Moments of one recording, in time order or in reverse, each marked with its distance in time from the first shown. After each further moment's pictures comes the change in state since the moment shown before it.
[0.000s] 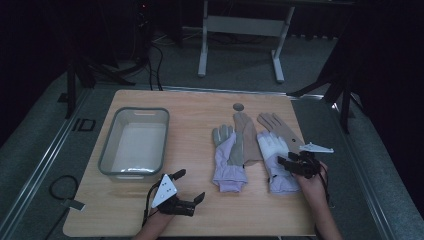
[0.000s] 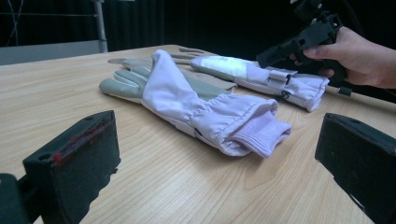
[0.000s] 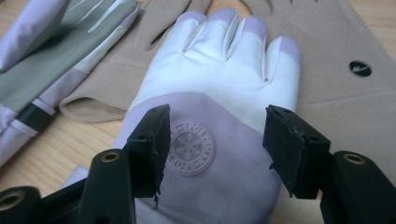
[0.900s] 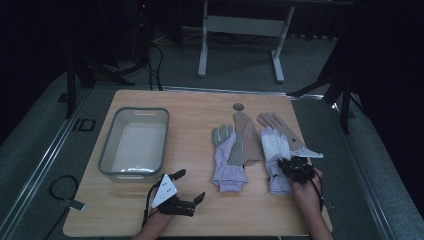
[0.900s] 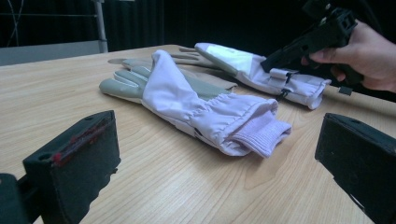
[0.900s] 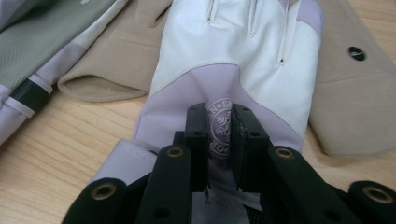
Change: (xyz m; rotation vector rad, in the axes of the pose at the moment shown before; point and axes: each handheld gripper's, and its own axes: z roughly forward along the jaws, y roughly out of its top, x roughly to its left) left arm -0.001 0.000 0.000 0.000 0.001 0.004; right arm 0.039 -0.003 -0.006 0.058 -0.158 -0.050
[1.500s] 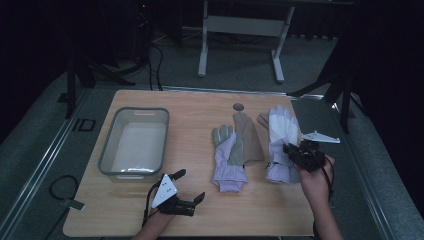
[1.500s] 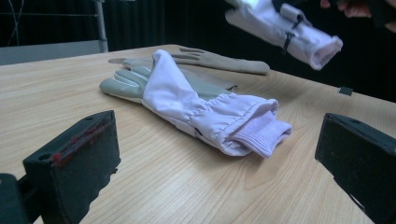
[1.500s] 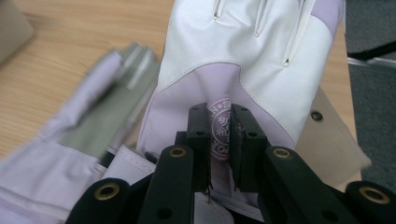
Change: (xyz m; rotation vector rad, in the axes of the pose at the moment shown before) left arm 0.000 0.000 0.000 -0.001 0.001 -0.003; right arm 0.015 0.065 -0.062 -0.077 0.009 0.063
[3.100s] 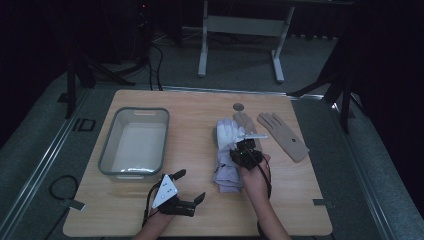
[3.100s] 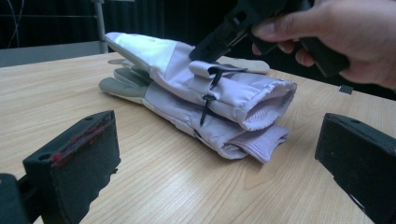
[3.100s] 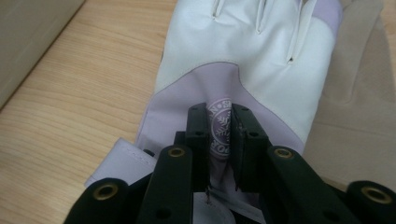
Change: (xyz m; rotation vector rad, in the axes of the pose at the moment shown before) left arm -0.001 0.000 0.000 0.004 0.001 0.011; right arm 0.130 0.000 0.098 0.164 0.072 0.018
